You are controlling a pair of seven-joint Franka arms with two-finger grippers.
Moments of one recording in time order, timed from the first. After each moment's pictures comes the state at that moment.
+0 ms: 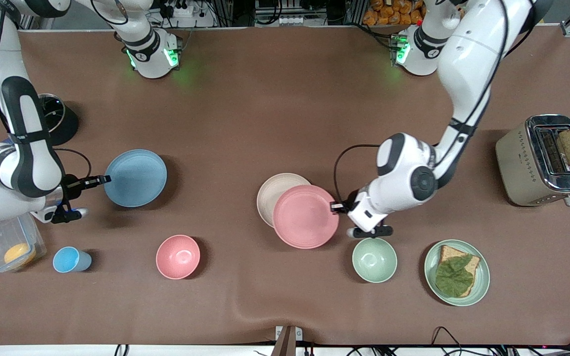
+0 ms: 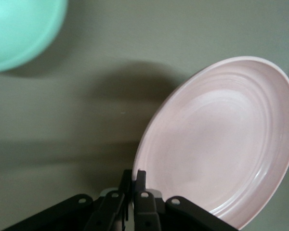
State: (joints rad) left arm -0.20 0.74 -0.35 -1.56 -0.23 2.41 -0.39; right arm -0.16 0.60 -0.05 -1.67 0.21 1.70 -0.46
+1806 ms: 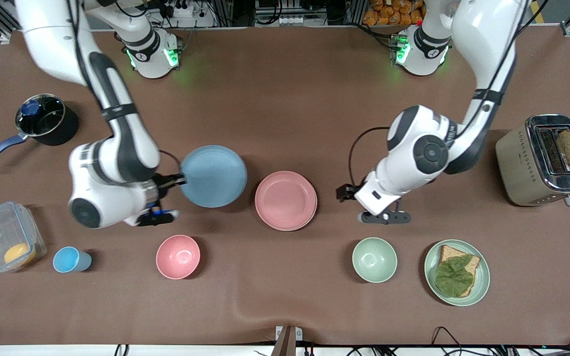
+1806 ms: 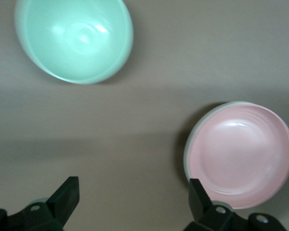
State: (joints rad) left arm -0.17 0.51 -0.30 -1.59 -0.02 2.15 -0.42; right arm 0.31 0.60 -0.04 -1.50 0.38 1.64 0.06
